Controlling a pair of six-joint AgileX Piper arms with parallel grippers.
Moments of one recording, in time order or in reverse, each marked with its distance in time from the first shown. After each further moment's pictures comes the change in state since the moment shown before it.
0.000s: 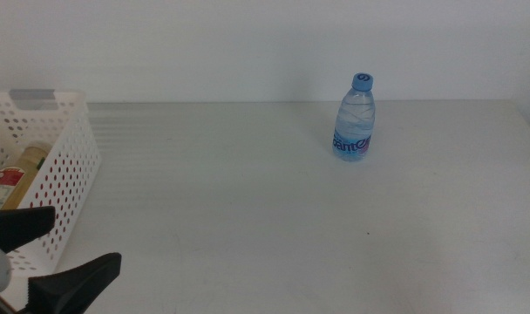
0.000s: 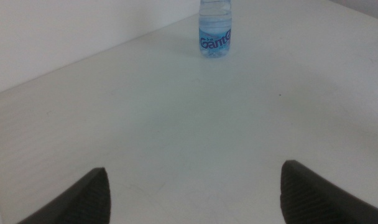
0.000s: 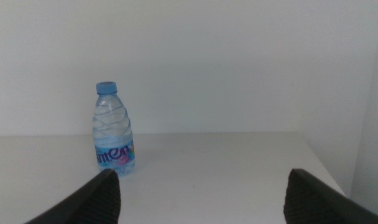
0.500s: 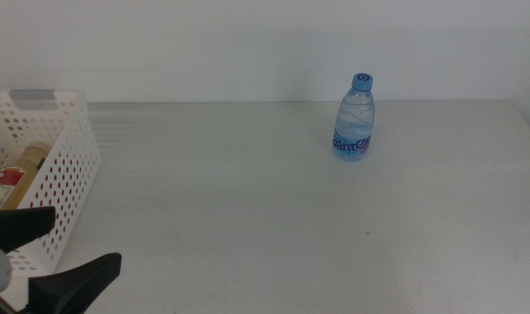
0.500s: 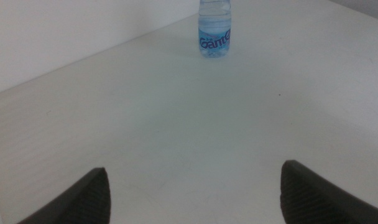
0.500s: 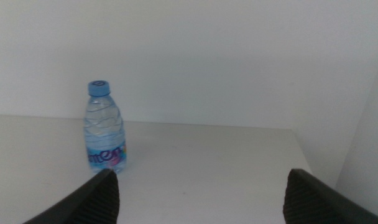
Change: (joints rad) left arm 0.000 0.000 0.000 0.000 0.000 0.000; right arm 0.000 0.385 -0.334 -0.063 0.107 0.000
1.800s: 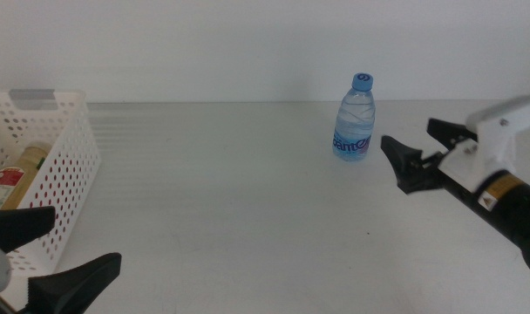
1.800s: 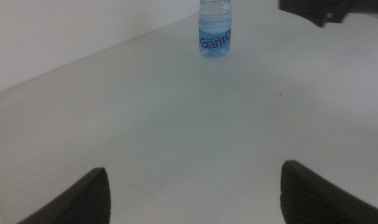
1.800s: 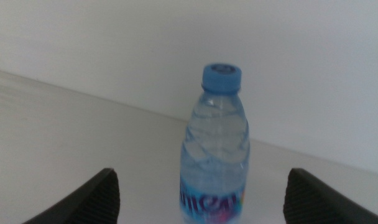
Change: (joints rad) left arm 0.000 0.000 0.000 0.000 0.000 0.000; right arm 0.152 1.287 -0.233 -0.345 -1.094 0.186
